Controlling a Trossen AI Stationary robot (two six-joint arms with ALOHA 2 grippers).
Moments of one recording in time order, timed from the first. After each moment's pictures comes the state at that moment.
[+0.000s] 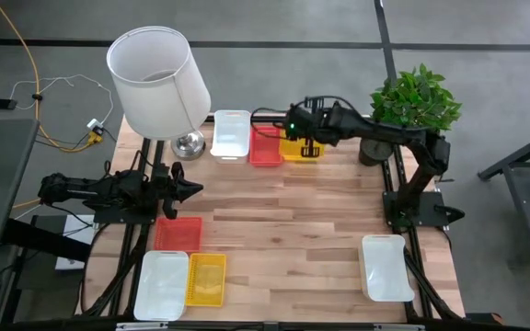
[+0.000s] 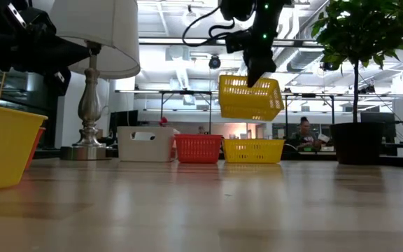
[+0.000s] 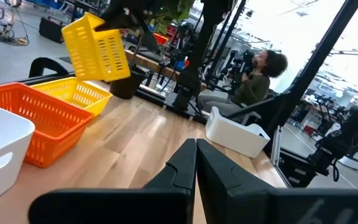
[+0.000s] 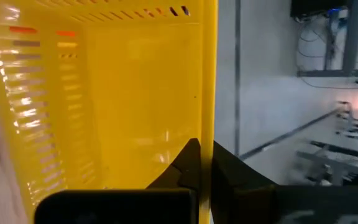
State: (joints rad) left arm 0.04 0.03 0.01 0.04 -0.16 -0.39; right arm -0.33 1.72 1.57 -0.96 0.56 -0.47
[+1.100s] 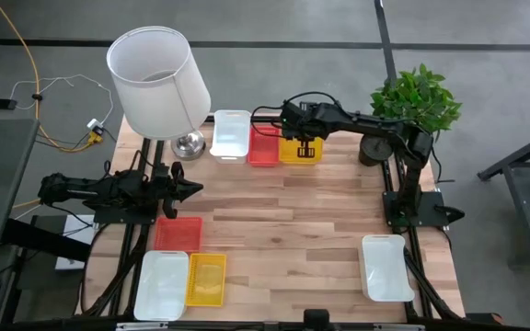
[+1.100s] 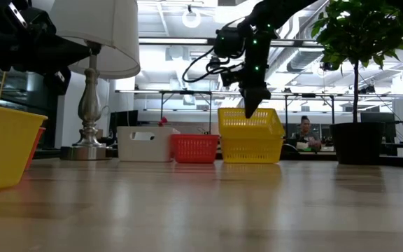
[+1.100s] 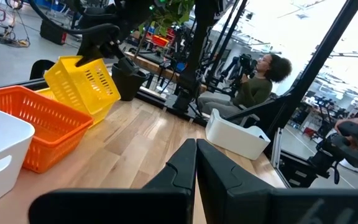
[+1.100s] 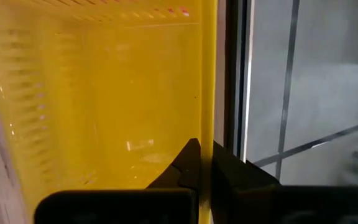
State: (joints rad) left arm 0.04 0.03 0.01 0.05 -0.17 -0.39; right arm -0.45 1.88 1.55 -0.92 0.38 -0.50
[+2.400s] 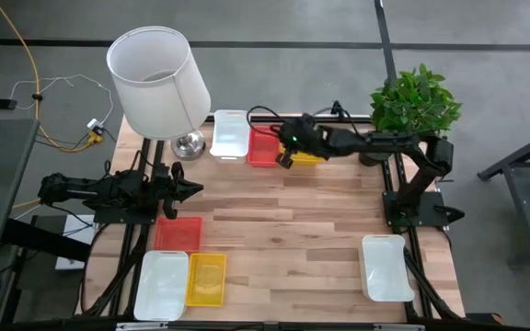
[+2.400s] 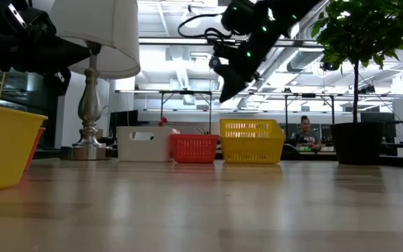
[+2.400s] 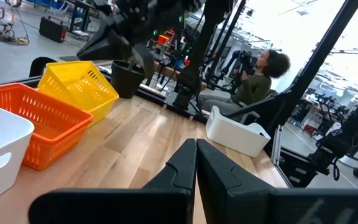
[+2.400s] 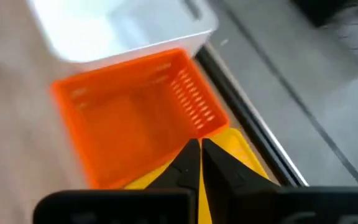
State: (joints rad) left arm 0.04 0.03 0.01 0.04 -0.16 -0.39; right arm -0.31 1.69 1.21 -0.28 0.39 -0.03
